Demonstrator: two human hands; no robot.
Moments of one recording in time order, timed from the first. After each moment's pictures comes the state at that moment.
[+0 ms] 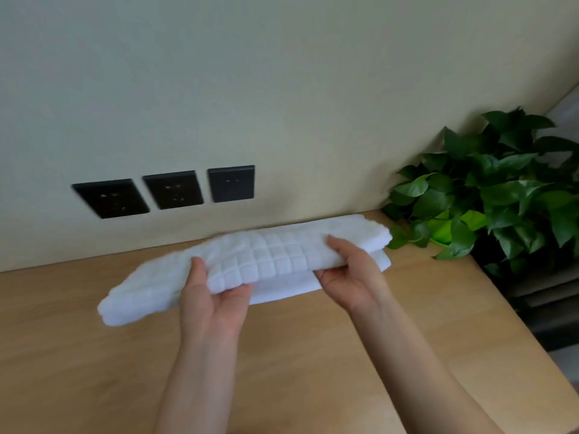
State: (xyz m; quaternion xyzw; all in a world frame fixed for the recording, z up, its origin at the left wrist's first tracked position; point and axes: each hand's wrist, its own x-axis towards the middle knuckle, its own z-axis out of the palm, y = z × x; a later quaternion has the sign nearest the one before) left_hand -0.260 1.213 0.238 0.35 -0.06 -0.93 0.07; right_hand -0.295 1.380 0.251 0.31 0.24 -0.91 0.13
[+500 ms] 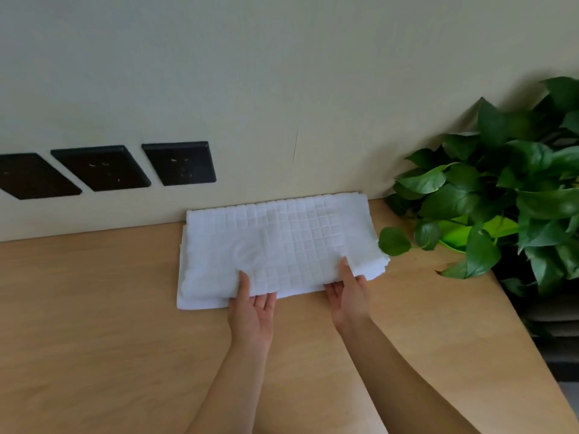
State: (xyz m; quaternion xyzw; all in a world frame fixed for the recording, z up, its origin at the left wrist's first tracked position) left_hand -0.307 1.322 0.076 0.44 -0.19 -0.88 0.04; right_hand -0.341 1.466 0.085 0.39 0.44 -0.81 0.05
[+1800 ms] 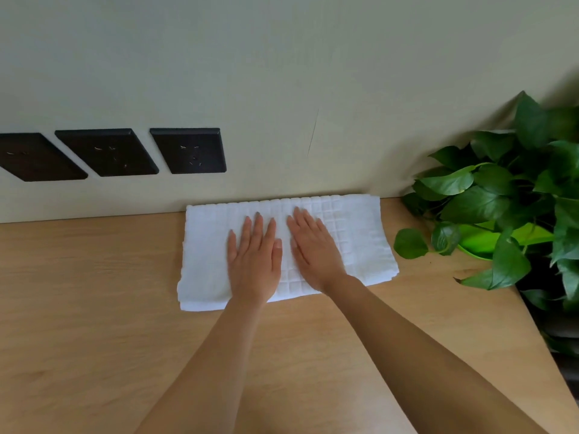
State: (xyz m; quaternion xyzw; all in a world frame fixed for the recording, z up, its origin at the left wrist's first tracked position) left_hand -0.363 1.292 0.045 0.08 -0.99 -0.14 0.03; right_hand -0.408 1.431 0.055 -0.24 0.94 -0.24 0.06
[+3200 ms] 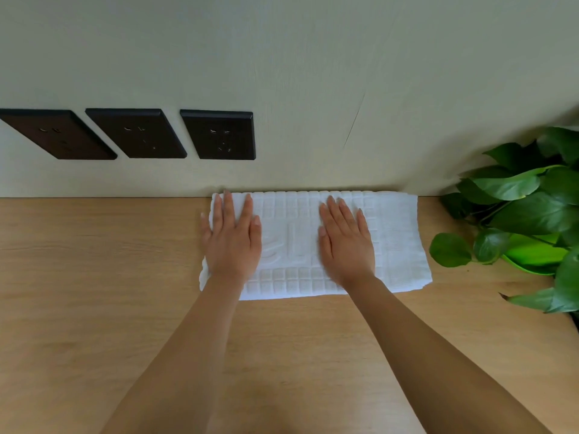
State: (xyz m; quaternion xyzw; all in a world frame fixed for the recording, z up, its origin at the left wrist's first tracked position) left_hand -0.371 1.221 0.050 0.18 -0.98 -0.09 -0.01; right_hand -0.417 1.428 0.047 -0.19 0.97 -0.12 0.00
